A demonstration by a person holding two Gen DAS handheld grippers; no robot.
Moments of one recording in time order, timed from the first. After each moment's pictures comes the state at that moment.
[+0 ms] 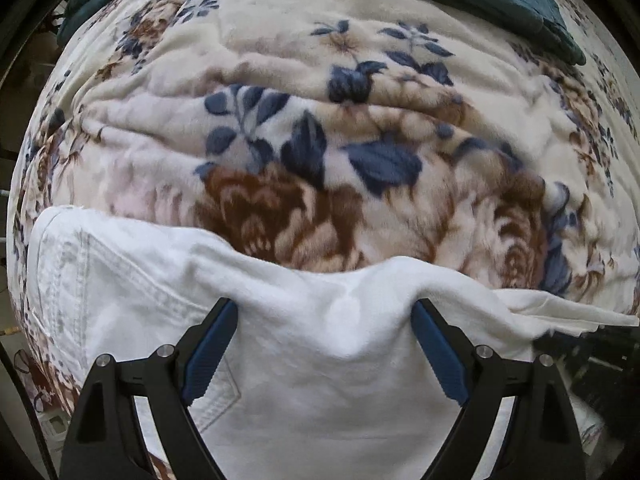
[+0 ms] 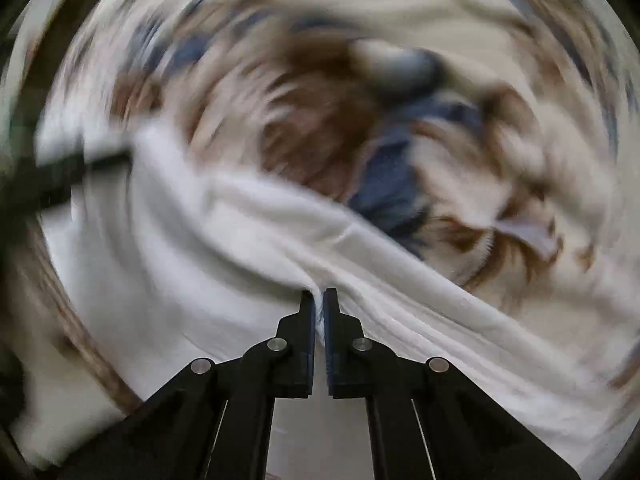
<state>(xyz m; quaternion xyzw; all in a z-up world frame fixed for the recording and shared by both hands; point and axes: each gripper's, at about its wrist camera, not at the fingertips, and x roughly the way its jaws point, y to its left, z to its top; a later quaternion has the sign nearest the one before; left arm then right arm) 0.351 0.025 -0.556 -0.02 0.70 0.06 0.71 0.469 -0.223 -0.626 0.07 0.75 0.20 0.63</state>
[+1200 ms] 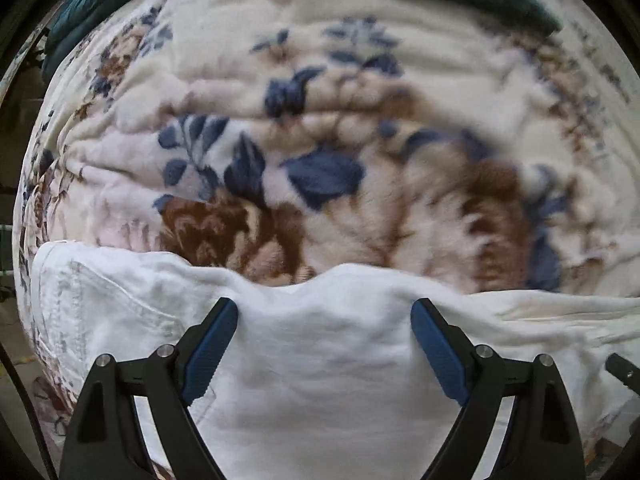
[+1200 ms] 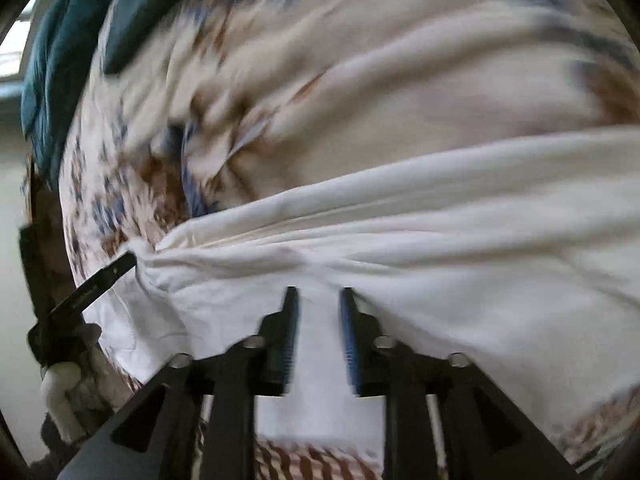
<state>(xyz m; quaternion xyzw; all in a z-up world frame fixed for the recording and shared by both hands) 0.406 -0.013 -0.555 0.02 0.69 0.03 0.72 0.378 -0.381 -0.579 0.29 0.69 -0.01 0.66</state>
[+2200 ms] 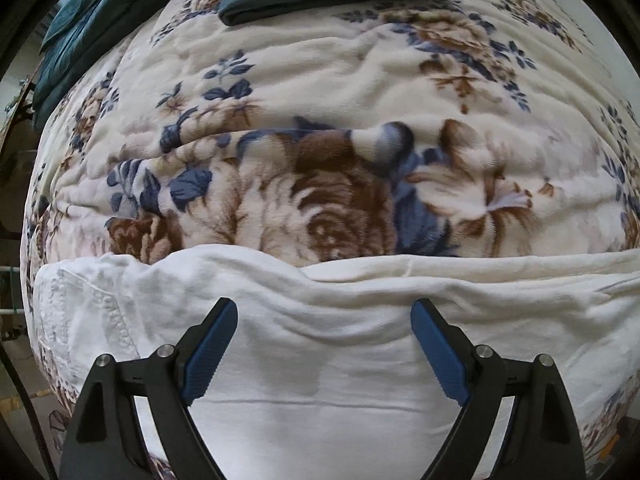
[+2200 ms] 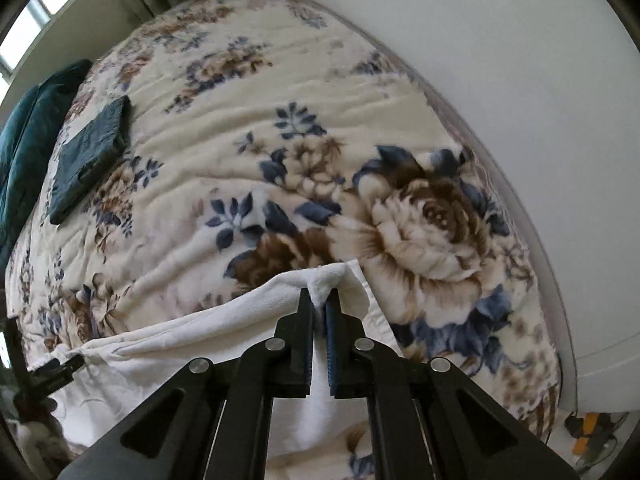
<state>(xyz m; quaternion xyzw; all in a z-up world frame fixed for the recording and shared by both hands) 0.335 -0.144 -0.539 0.09 0.66 0.01 0.75 0.351 -0.573 -0.512 0.21 0.59 -0.16 0.76</state>
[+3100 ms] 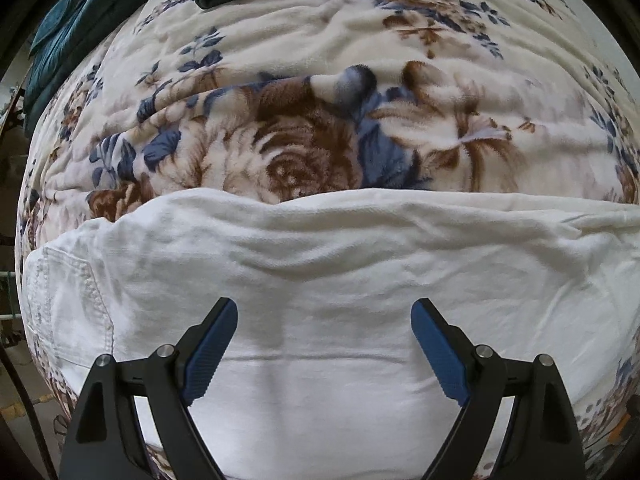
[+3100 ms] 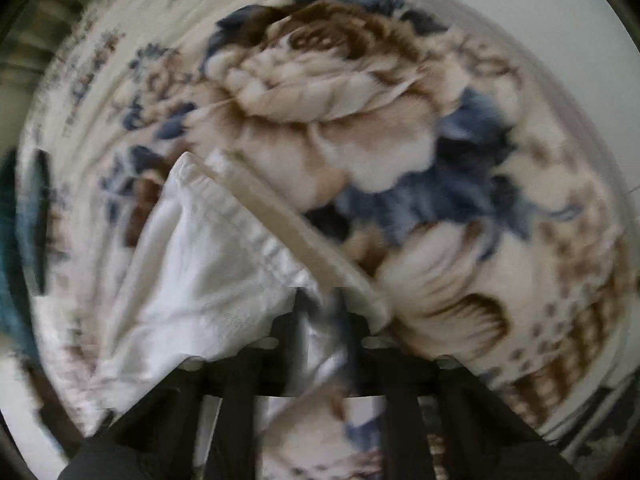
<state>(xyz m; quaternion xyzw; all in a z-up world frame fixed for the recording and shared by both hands) 0.286 -0.172 -0.549 0.10 0.67 -0.01 0.73 0.257 -0.612 -0.593 0.38 0.59 -0.26 0.66</state>
